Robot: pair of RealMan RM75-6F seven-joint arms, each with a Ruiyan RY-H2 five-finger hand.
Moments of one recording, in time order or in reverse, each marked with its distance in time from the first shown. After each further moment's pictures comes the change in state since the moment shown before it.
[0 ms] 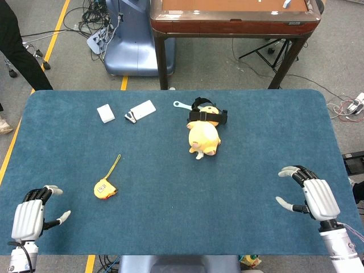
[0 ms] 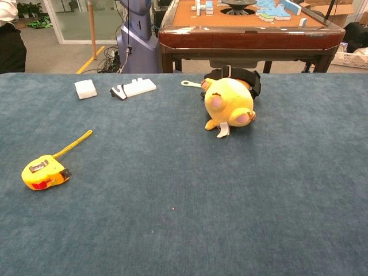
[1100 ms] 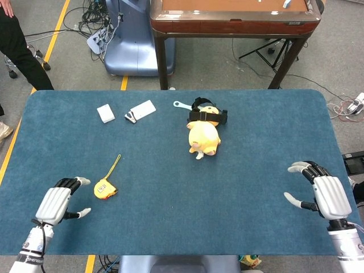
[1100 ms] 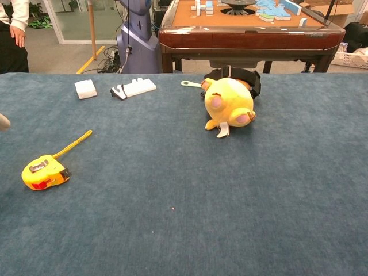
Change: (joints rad) left arm -0.195 0.092 -0.007 0.022 0.044 -0.332 -0.112; right arm -0.014 0.063 0.020 -0.062 0.033 0.038 -0.058
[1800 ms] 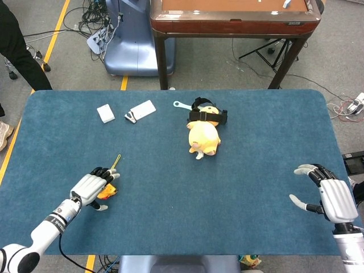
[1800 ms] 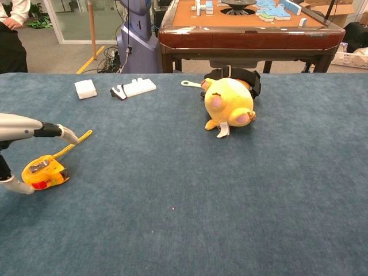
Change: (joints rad) left arm -0.357 0.029 -0.020 0.019 -0.276 -0.488 0.240; right arm -0.025 0.003 -0.010 0.017 0.007 0.017 0.022
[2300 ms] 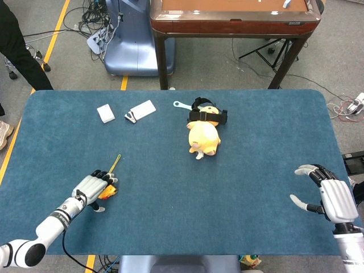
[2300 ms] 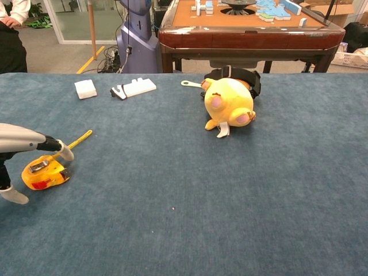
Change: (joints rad) left arm -0.098 -0.003 0.076 0.004 -0.209 -0.036 0.150; right arm -0.001 -0.006 0.002 0.012 0.002 -0.004 0.011
